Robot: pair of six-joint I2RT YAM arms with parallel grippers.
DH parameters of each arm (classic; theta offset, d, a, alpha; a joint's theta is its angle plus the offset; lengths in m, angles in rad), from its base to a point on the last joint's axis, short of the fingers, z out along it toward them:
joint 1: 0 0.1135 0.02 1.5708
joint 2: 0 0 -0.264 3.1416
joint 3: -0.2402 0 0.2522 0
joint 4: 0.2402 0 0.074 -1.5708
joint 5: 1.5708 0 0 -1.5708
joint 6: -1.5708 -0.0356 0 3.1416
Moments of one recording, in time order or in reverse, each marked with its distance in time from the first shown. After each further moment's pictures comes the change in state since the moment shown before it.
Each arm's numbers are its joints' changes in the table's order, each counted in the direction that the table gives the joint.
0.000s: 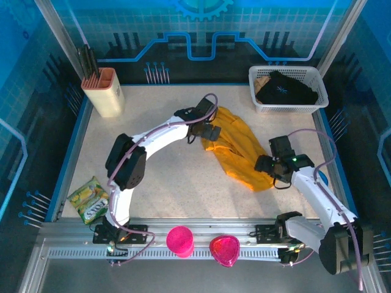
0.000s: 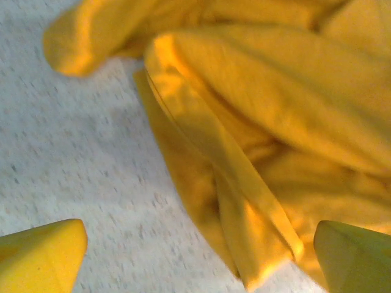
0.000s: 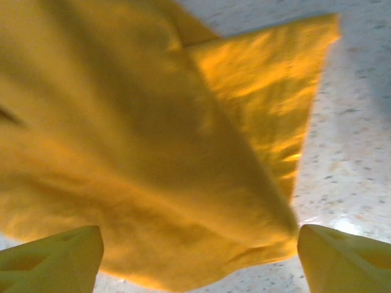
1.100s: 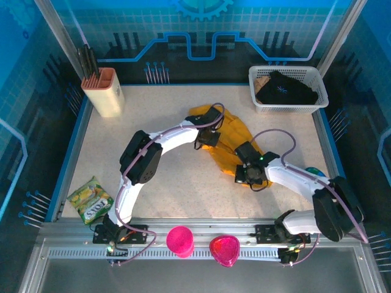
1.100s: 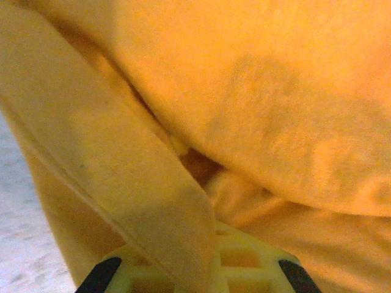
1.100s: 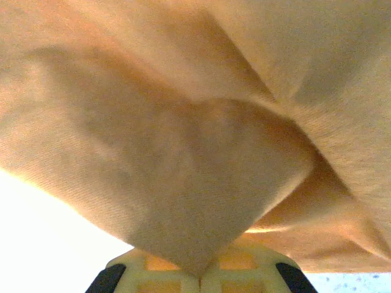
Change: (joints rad) left arm -0.020 -0.182 -0.114 0.023 0.054 0.022; right arm 0.342 -0.267 -0.035 -0.116 -0.076 -0.069
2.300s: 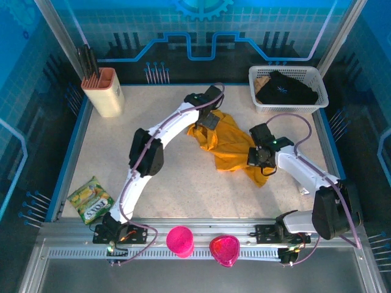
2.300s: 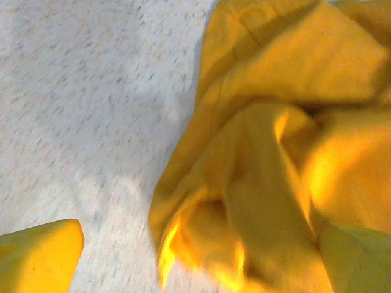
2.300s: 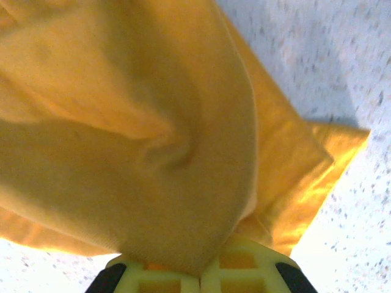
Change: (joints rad) left arm 0.058 -0.132 -0.444 0.348 -0.233 -0.131; right arm -0.221 -0.032 -0.162 0.066 0.141 0.145
